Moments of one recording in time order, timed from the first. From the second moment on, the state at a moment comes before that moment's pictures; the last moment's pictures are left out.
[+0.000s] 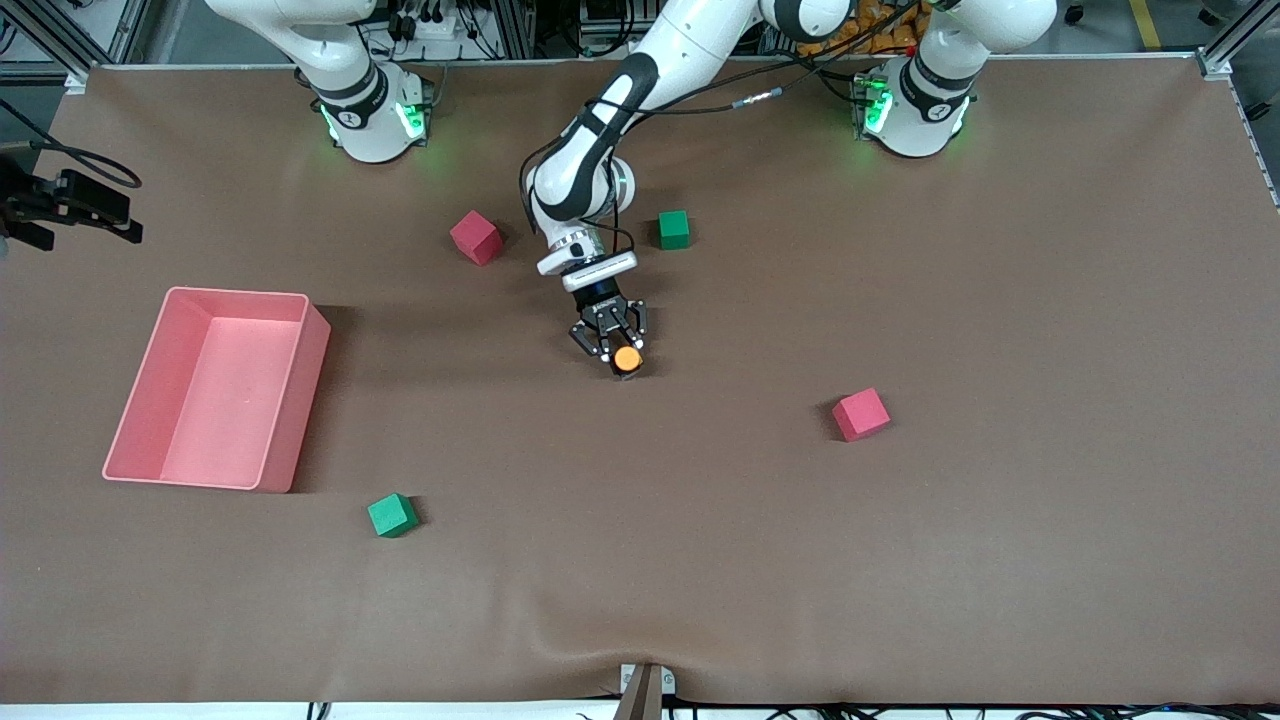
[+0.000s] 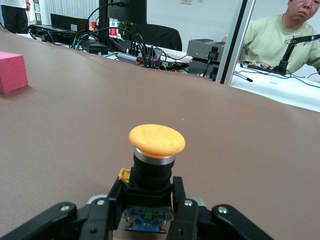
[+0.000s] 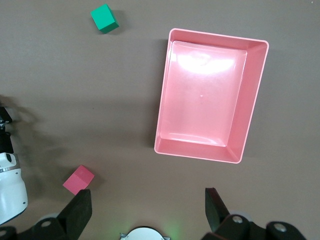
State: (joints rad) left arm -1.46 1.19 0.41 -1.26 0.96 1.99 -2.44; right arm -0.02 -0.03 -0.06 -1.56 0.01 1.43 -0.15
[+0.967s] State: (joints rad) left arm -1.46 1.19 0.41 -1.26 0.96 1.99 -2.44; right arm -0.02 -0.03 -0.05 -1.56 0.02 1.43 -0.15
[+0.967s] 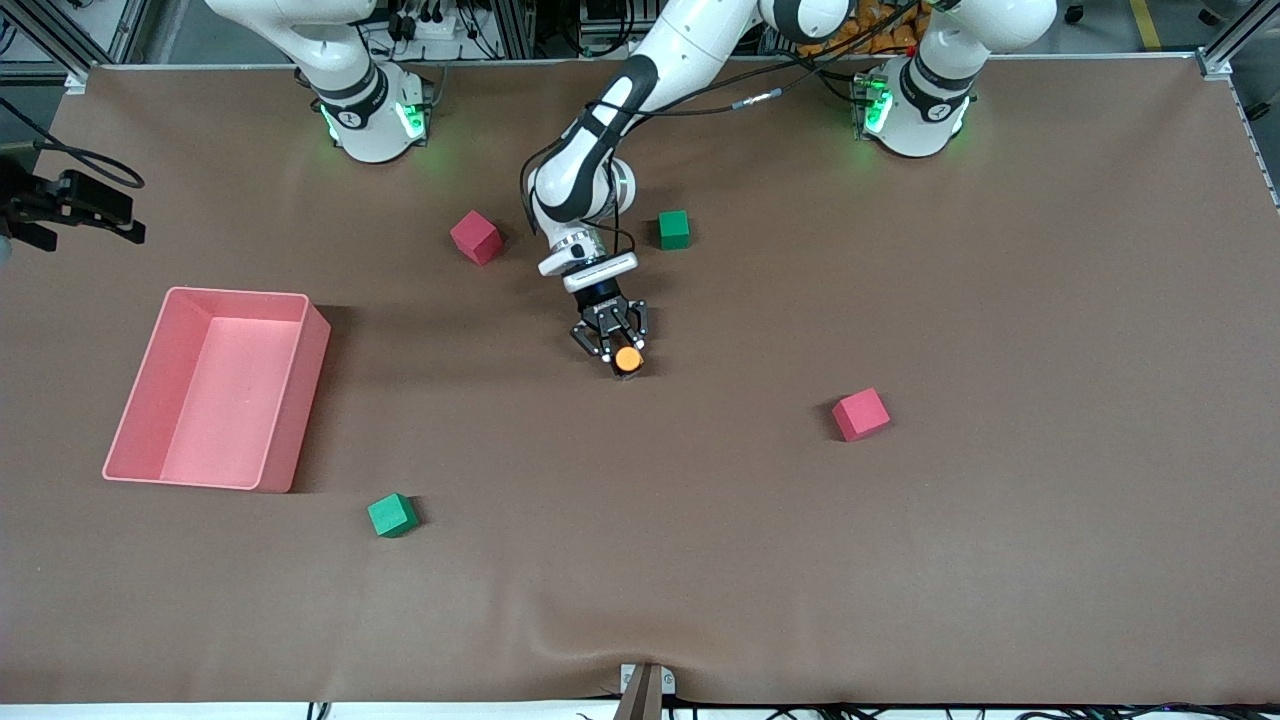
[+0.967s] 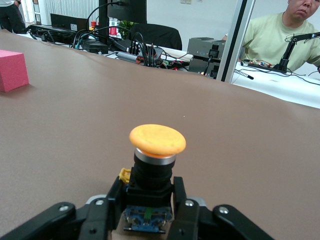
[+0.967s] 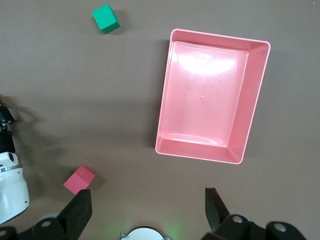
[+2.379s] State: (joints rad) left arm -1.49 1.15 0.30 -1.24 0.97 1.86 -2.39; right arm -0.02 -0.01 -0.05 -1.56 0.03 1.43 -0.15
